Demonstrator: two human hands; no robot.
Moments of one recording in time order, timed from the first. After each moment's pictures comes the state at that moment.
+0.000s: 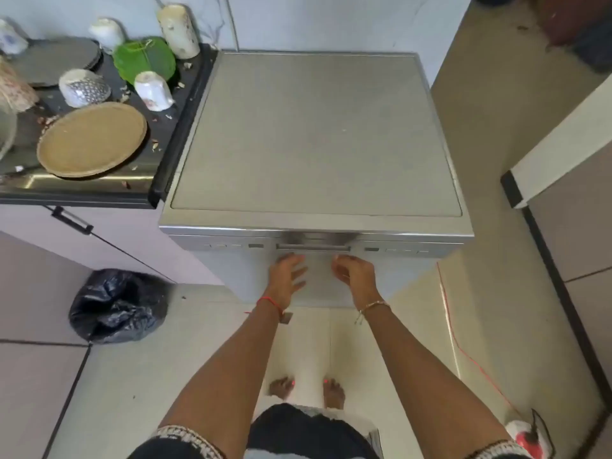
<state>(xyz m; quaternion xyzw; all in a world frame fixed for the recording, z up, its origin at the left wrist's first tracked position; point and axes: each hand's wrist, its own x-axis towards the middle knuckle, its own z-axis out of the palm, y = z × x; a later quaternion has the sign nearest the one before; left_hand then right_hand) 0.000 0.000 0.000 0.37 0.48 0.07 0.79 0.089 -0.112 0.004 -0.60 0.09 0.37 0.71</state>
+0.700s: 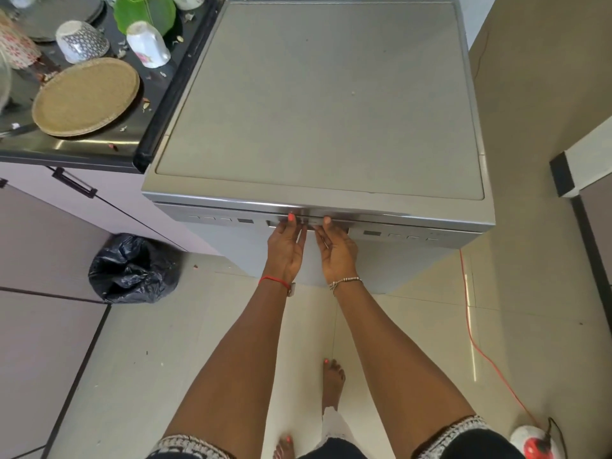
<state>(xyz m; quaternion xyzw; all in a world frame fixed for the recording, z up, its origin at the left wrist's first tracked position) 0.039 -0.021 -0.016 0.26 0.40 0.30 0.82 0.095 -0.085 -0.033 -0.41 0.16 0.37 0.82</state>
